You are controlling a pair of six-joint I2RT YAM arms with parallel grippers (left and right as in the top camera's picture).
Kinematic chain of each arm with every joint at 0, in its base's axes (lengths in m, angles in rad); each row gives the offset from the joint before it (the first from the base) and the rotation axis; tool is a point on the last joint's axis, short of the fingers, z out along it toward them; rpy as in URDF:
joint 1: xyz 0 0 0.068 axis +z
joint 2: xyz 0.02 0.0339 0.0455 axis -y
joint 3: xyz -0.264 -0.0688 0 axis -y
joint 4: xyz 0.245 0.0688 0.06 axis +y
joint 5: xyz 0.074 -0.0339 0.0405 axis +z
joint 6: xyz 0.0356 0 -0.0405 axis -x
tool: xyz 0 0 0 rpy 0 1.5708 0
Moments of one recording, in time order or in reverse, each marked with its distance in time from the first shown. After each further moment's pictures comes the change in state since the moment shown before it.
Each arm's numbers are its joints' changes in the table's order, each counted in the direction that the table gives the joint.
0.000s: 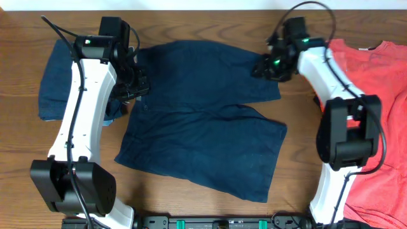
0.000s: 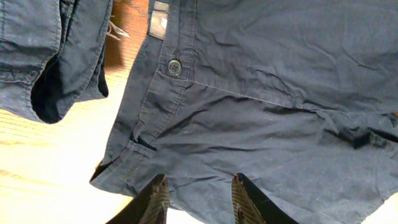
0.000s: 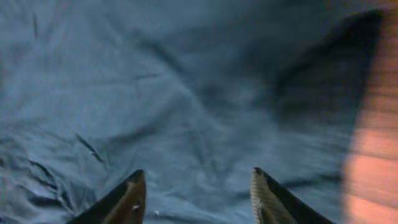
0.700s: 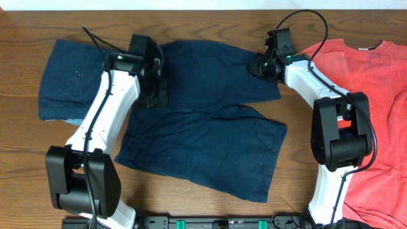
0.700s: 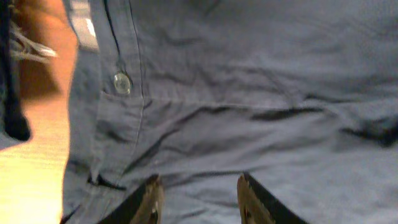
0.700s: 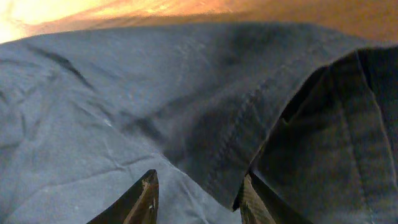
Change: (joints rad) left arm -0.113 -0.001 -0.288 -0.307 -0.001 -0.056; right arm 0.050 -0.005 -0.157 -0.371 -0.153 -0.318
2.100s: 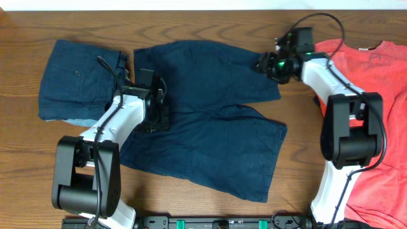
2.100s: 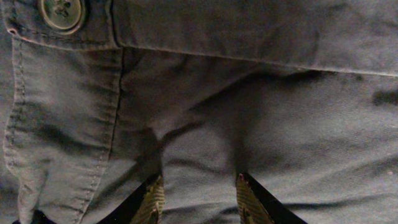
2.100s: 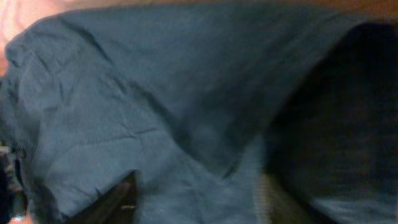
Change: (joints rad) left arm 0.000 -0.002 -0.352 -0.278 0.000 0.000; right arm -0.095 -0.001 0.005 0.055 0.246 0.113
